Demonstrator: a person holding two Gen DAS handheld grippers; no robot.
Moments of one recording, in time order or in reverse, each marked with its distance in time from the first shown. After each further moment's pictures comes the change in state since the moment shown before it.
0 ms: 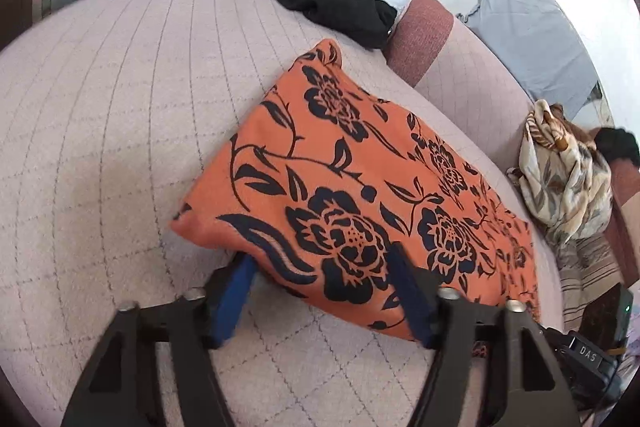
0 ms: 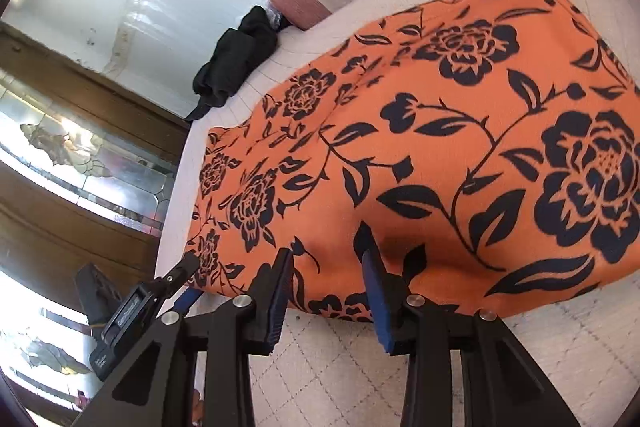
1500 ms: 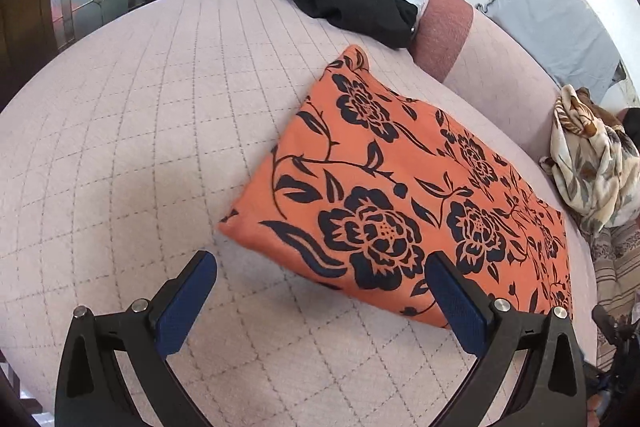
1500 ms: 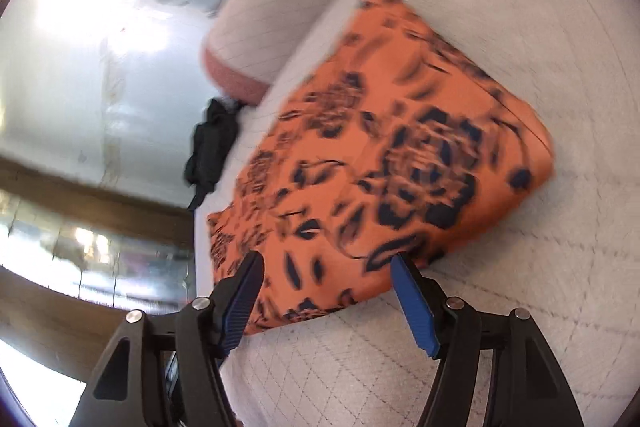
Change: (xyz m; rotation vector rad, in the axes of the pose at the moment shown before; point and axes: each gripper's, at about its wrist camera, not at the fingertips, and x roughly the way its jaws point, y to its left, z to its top) left arm -0.015 -0.003 0.001 0.030 0.023 0.150; right arm -0.072 -0.062 -0.015 0.296 -0.176 0.064
